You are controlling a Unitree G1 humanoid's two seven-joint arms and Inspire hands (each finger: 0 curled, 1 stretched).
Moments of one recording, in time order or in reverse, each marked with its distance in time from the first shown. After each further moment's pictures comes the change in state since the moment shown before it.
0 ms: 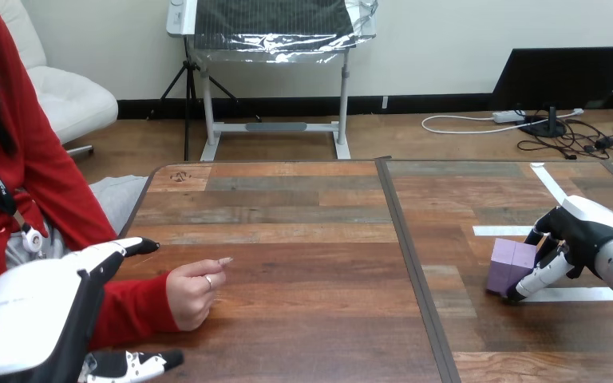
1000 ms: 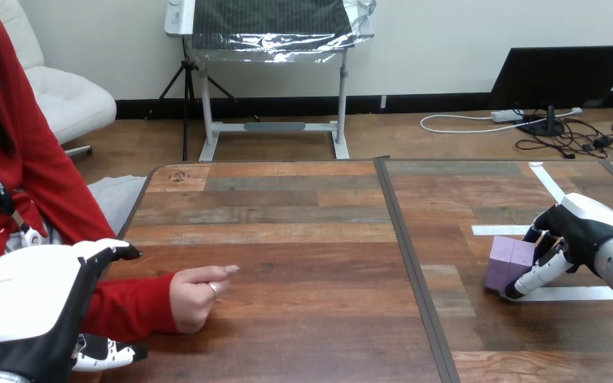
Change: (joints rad) left arm -0.161 0.155 -0.051 0.207 0.100 0.085 0.027; right arm 0.000 0.000 -0.001 0.000 0.007 -0.014 -0.008
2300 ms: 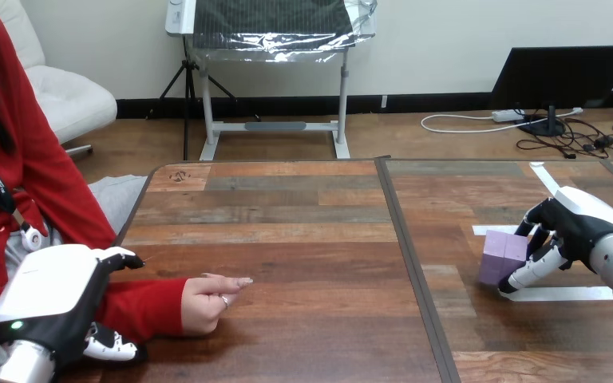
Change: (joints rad) left arm -0.234 0.112 -0.159 0.350 -0.007 0.052 0.015; right arm 0.000 0.000 -0.001 0.000 0.001 -0.058 -0.021
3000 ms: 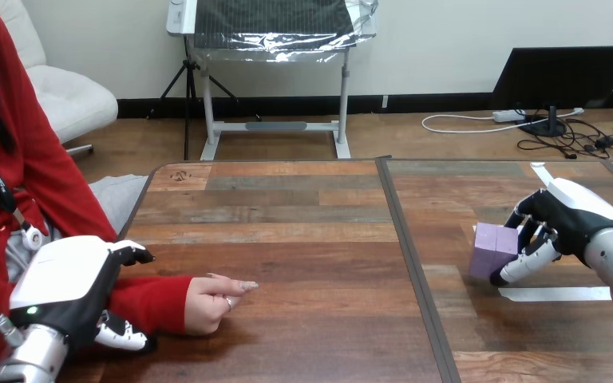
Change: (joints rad) left arm -0.111 0.008 -0.066 0.134 -0.026 0.000 0.020; right arm 0.000 0.001 -0.018 -0.001 0.001 -0.069 -0.017
